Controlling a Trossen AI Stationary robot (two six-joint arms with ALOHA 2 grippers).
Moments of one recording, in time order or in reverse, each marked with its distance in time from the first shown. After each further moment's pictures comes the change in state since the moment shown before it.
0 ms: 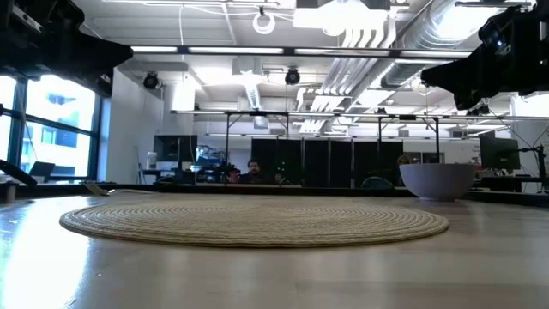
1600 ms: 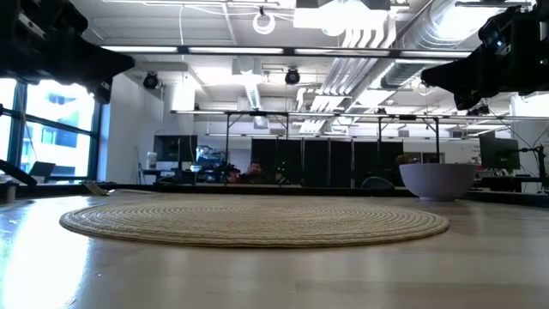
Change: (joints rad) left arm 0.000 0.000 0.008 -0.054 -0.051 -0.034; right arm 0.000 0.000 0.000 0.000 0.000 0.000
